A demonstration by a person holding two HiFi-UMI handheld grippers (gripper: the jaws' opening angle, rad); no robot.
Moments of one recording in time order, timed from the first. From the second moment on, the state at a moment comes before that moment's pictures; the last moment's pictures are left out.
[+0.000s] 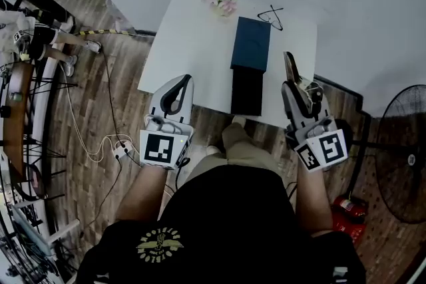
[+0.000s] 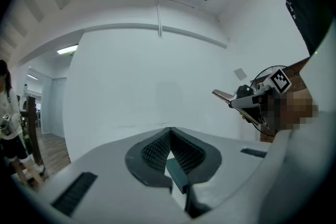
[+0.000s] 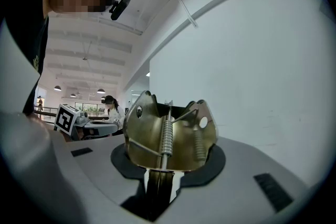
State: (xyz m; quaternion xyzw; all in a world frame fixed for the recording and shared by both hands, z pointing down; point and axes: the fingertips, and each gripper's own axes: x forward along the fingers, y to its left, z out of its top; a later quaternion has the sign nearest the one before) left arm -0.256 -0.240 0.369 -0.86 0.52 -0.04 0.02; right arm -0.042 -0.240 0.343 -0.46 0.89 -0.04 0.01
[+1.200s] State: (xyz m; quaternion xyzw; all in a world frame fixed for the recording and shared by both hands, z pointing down) left arm -0.246 -0.305 0.398 -0.85 0.52 -0.07 0.00; right arm -0.068 -0.322 0.413 -0.41 0.91 -0.10 -0.03
